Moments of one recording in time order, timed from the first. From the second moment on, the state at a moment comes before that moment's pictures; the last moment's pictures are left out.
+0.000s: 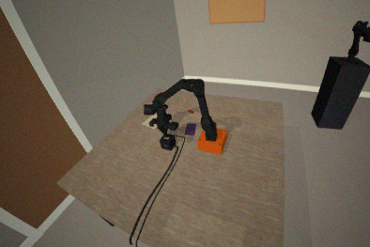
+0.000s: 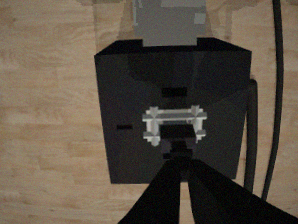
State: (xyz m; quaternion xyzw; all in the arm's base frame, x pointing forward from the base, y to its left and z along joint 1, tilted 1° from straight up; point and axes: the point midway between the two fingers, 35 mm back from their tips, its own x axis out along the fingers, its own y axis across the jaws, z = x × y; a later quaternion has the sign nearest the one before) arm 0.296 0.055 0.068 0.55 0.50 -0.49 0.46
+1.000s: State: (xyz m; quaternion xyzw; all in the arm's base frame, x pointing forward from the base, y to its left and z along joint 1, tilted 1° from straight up) arm 0.297 0.055 0.064 0.55 0.50 -0.49 0.46
